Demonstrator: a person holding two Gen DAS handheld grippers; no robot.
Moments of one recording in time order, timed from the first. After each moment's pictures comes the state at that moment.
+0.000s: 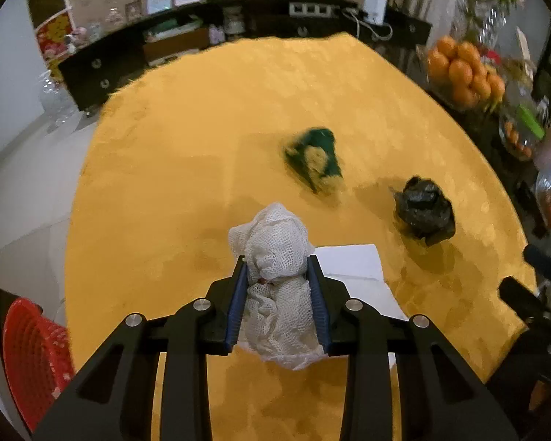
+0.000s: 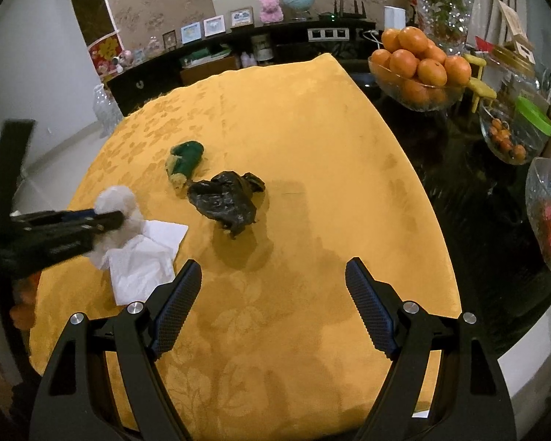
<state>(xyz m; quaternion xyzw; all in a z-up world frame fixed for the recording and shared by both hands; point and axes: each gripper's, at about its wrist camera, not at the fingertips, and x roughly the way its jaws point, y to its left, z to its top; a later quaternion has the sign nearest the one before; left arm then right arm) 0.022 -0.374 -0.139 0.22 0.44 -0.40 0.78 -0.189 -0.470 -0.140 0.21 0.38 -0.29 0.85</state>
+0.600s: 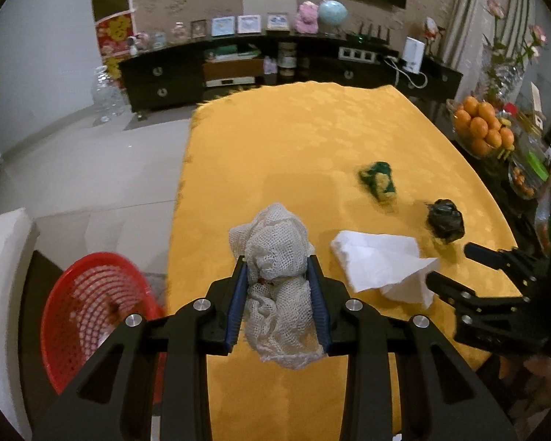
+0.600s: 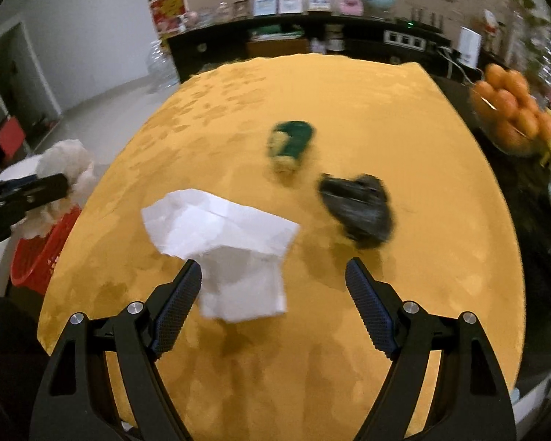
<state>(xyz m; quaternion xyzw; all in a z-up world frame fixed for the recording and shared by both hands) 0.029 -0.260 -0.090 0.16 0.40 -0.35 0.83 -0.106 -0.413 -0.145 0.15 0.42 -0.18 0.88</state>
